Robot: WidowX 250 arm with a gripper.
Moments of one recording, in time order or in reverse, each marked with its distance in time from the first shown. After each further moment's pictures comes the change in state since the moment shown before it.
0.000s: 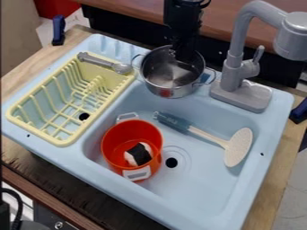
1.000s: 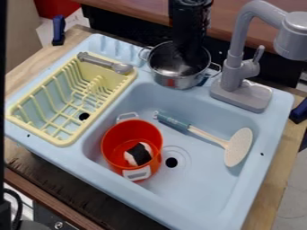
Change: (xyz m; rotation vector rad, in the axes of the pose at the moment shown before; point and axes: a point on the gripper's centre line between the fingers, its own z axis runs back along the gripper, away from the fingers) arm 0.003 -0.019 0.000 -0.150 0.054 -0.045
